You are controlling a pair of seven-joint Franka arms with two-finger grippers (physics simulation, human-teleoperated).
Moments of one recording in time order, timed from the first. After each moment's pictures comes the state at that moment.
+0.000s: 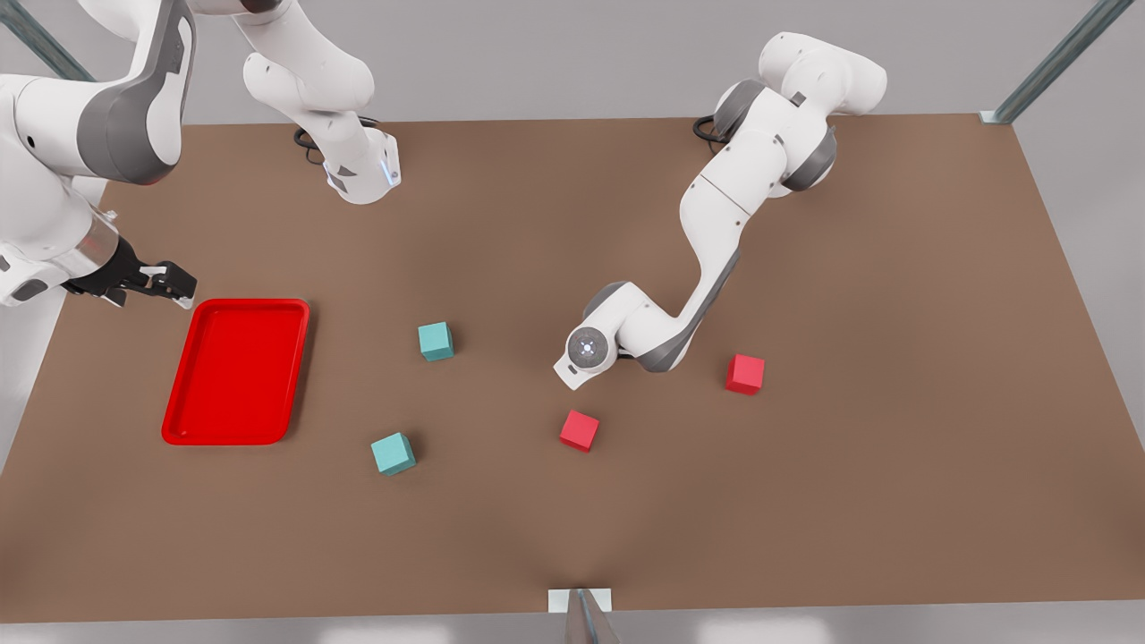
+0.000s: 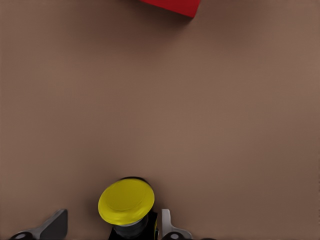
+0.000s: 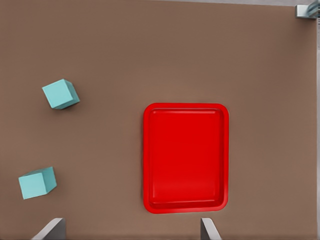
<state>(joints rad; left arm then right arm) -0.53 0.98 -0.28 -1.24 0.13 1.85 -0.68 -0.11 0.08 0.06 -1.44 -0.11 1.50 -0.04</state>
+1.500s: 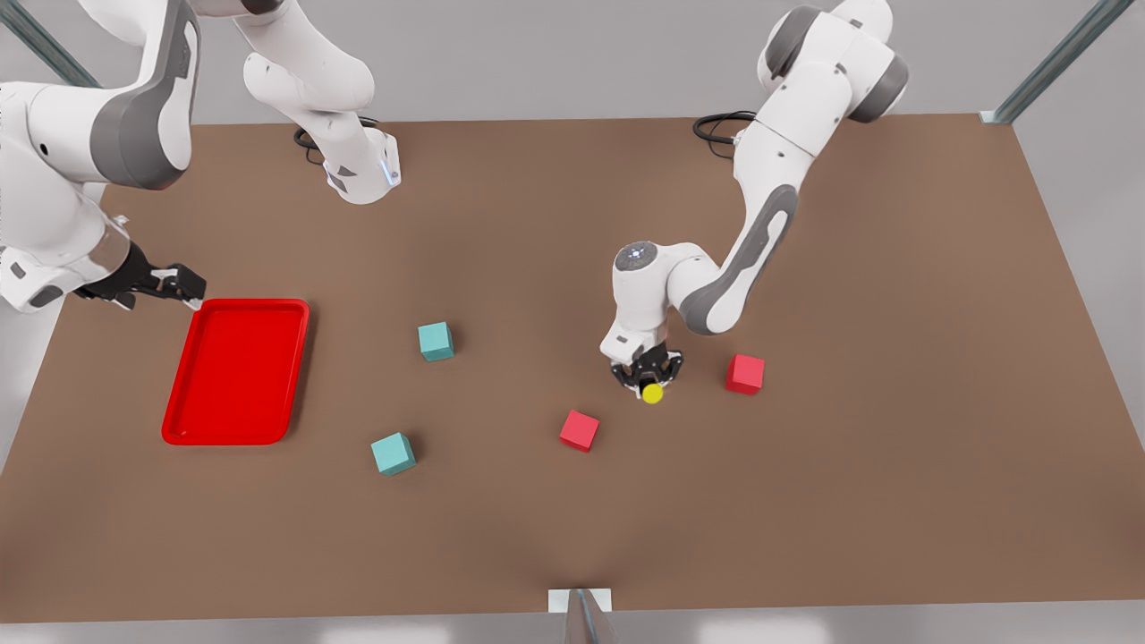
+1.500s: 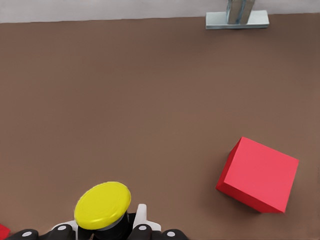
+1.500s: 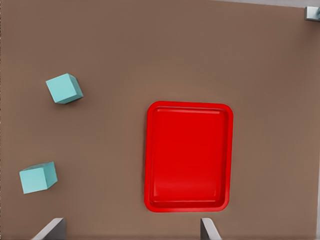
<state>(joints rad) -0.39 0.58 -0.27 -1.78 0.90 2.47 -1.35 -0.12 0.09 0.10 -1.44 -0.11 1.50 -0.06</state>
